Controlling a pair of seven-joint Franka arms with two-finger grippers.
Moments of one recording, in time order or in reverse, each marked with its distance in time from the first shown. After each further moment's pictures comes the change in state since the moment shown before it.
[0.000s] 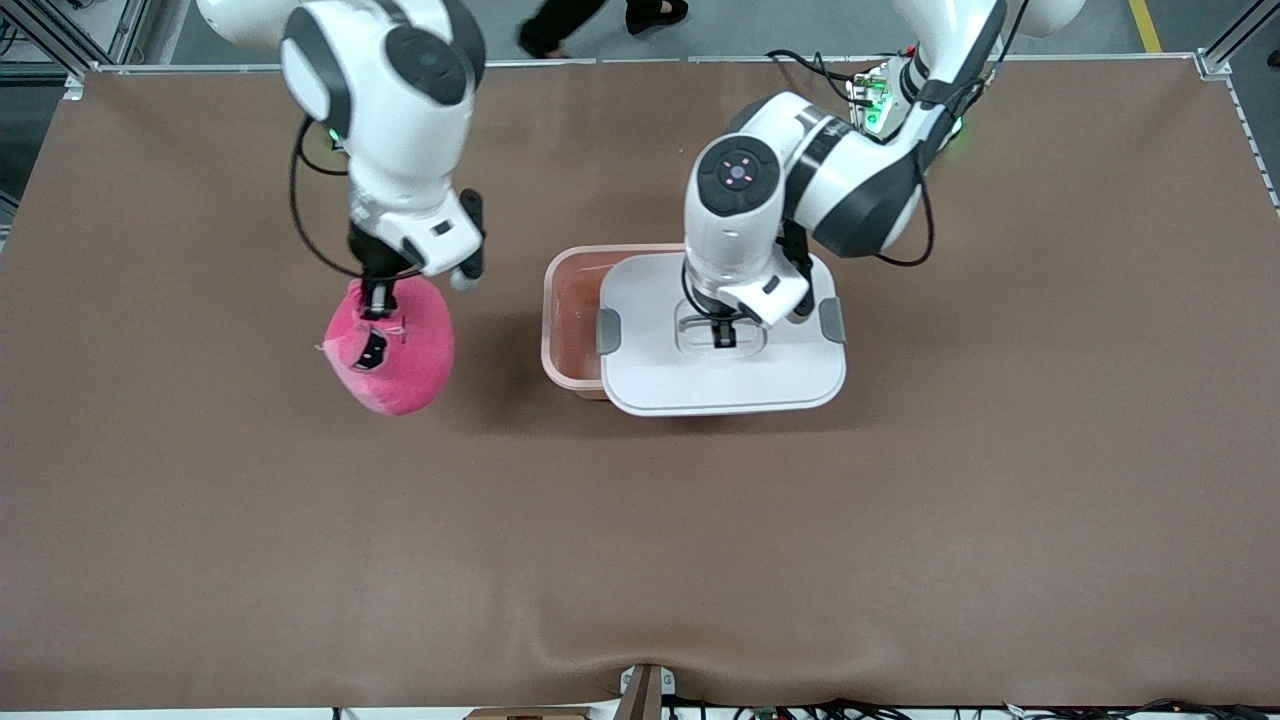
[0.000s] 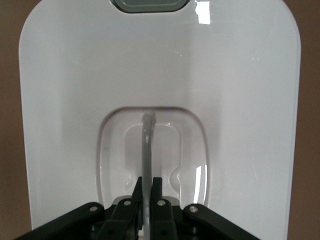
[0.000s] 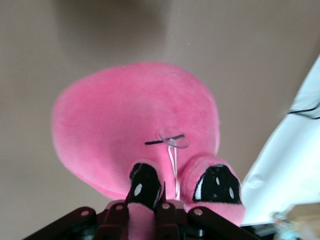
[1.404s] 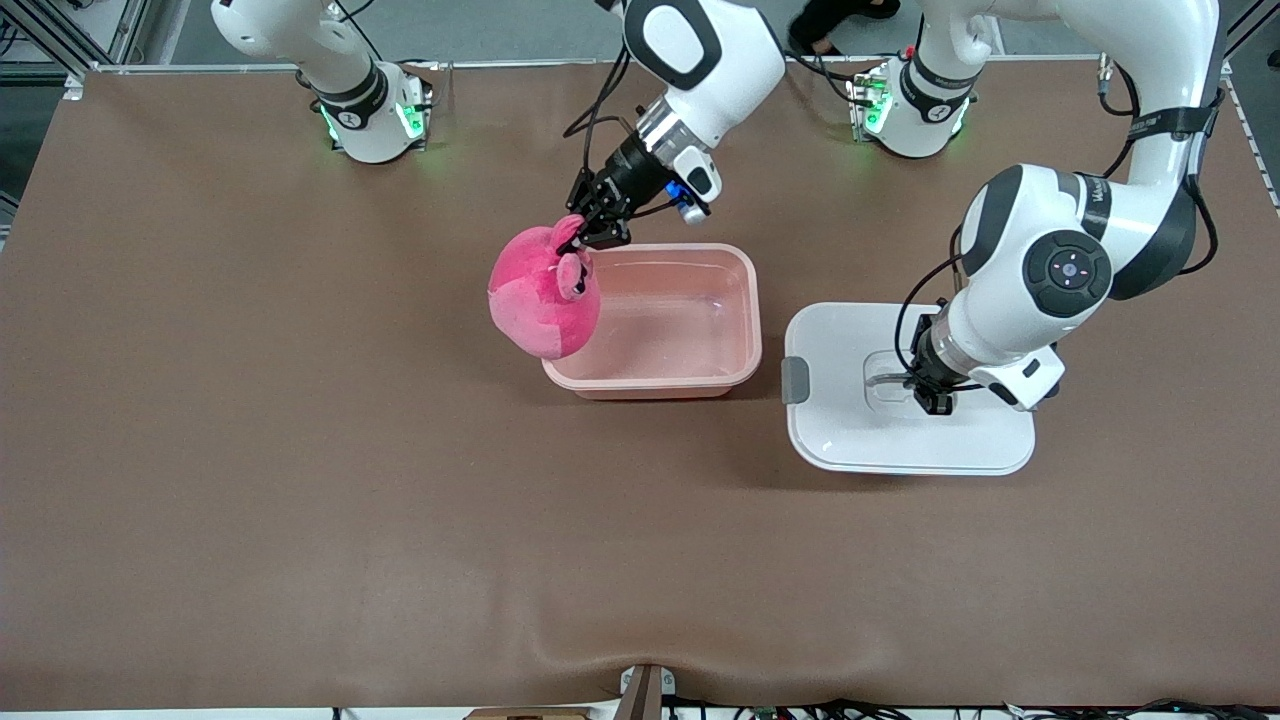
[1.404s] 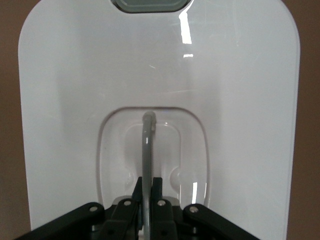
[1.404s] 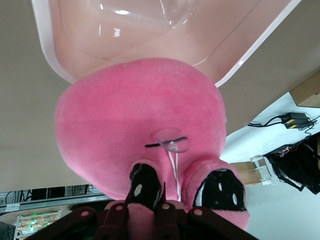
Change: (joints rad) left arm 0.406 -0.139 -0.001 -0.273 0.004 0.151 0.488; right arm 0.480 0.494 -0.004 0.447 -0.174 -0.409 0.263
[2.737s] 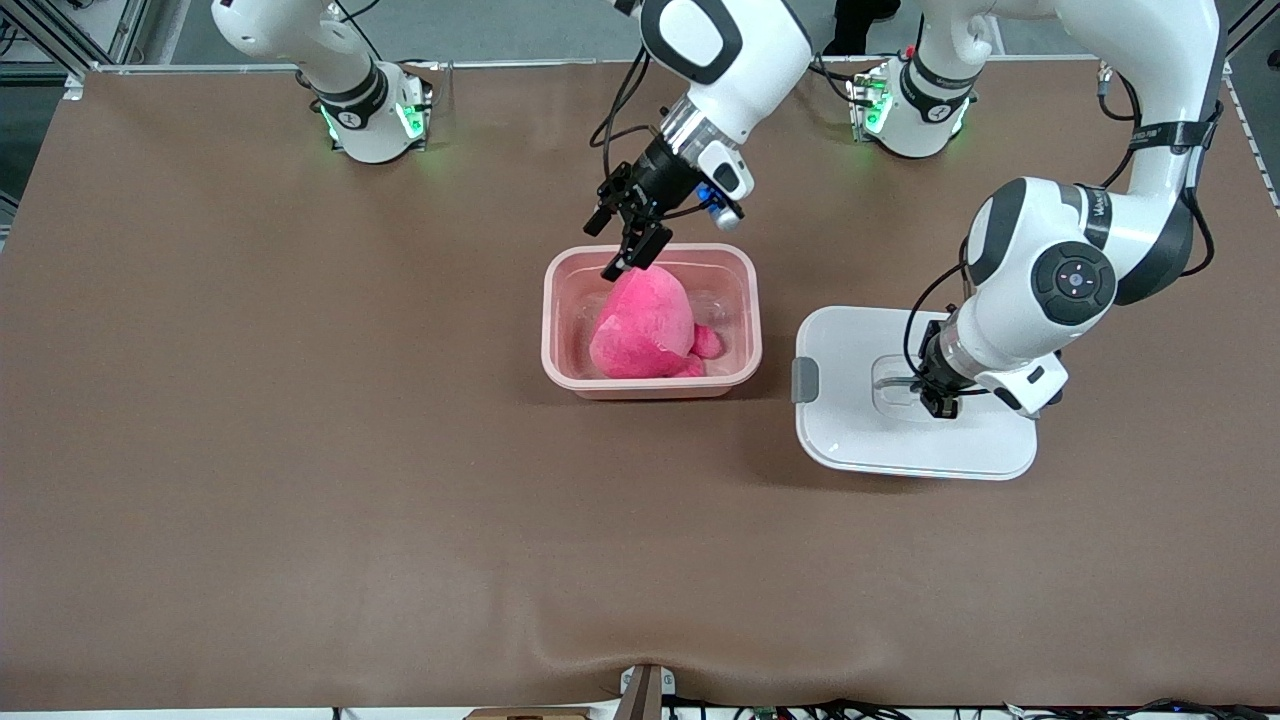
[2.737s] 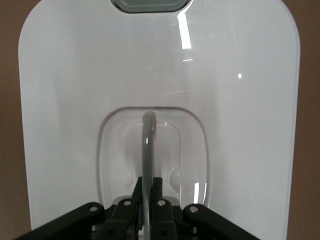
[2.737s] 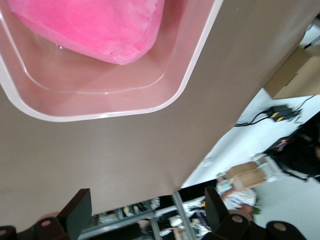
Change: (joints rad) left arm 0.024 0.000 -0.003 -0.041 0.000 0.038 0.048; right arm -0.030 0.059 -0.025 0.166 0.057 0.031 0.146
